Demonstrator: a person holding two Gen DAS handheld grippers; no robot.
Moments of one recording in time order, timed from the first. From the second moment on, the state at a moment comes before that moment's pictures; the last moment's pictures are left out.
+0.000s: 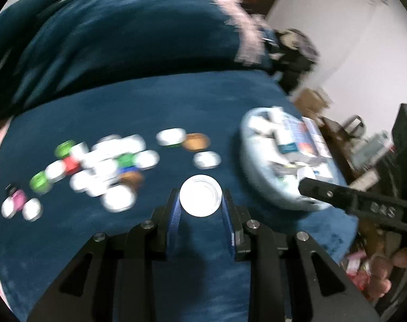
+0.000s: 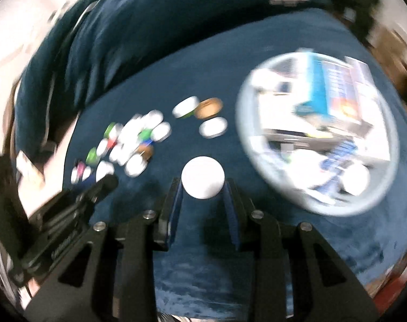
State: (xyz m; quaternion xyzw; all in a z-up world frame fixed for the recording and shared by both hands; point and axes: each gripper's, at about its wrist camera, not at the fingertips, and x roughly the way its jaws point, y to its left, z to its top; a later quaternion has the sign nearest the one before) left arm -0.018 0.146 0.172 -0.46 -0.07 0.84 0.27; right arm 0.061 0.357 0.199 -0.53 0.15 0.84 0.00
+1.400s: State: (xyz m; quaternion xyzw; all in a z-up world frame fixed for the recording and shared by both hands) left arm -0.013 0.159 0.145 -0.48 -0.04 0.85 0.20; right arm 0.079 0.405 0.221 -0.46 0.18 0.86 0.11
